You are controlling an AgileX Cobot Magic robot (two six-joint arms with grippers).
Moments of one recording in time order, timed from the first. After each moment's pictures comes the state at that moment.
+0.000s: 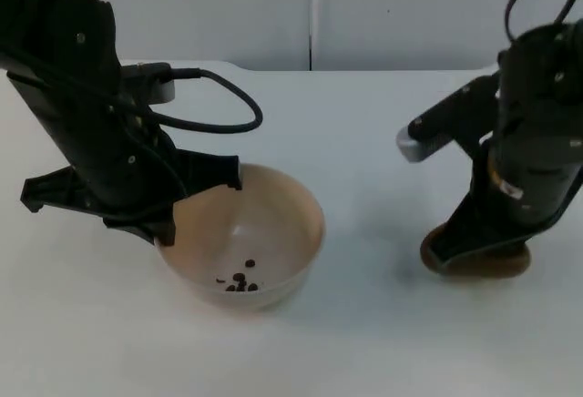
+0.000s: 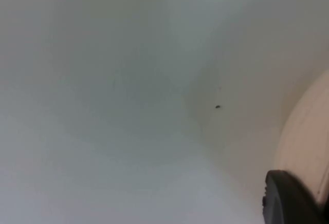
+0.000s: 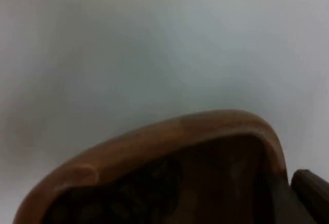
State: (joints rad) right arm 0.69 2.01 -1.06 -0.89 0.65 0.88; left arm -0.42 1.87 -0.98 0.04 0.49 -0.53
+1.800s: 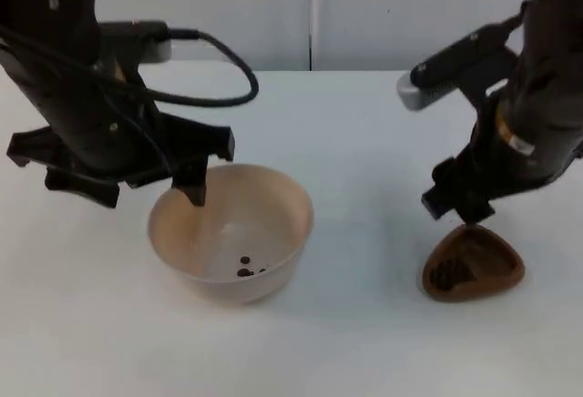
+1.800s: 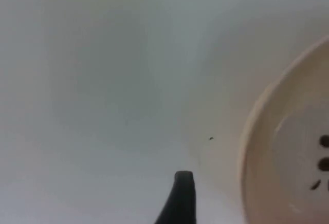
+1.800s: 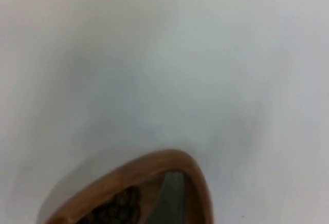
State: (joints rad) right arm 0.69 1.89 -1.06 -0.92 0.63 0.88; left arm -0.42 1.77 -0.98 0.13 0.49 -0.50
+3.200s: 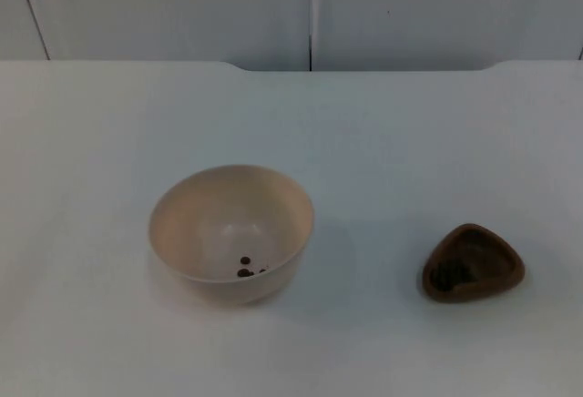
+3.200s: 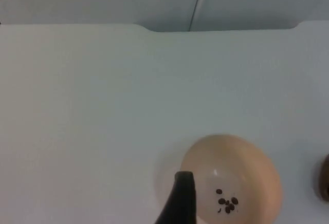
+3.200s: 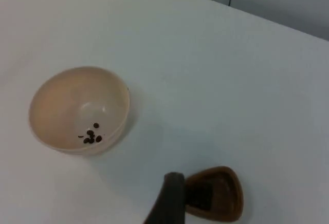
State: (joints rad) right arm 0.69 0.87 -0.86 -0.23 0.70 0.25; left arm -0.42 0.73 -0.81 0.10 0.73 -0.34
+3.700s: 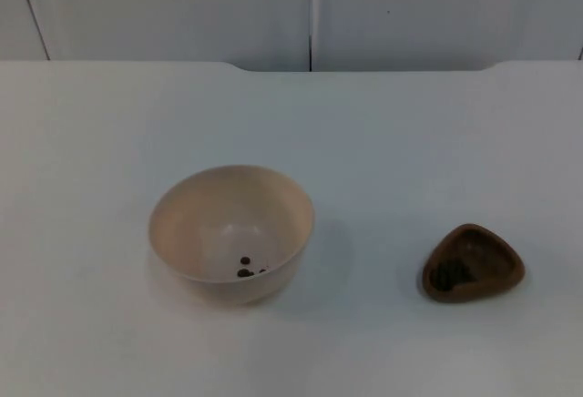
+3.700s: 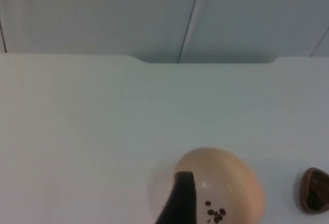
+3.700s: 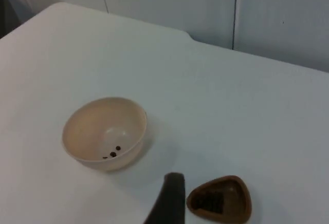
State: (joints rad) right arm 0.69 0.47 -0.68 -0.18 0.73 0.24; left arm -0.42 0.47 -0.76 0.08 0.79 -0.33
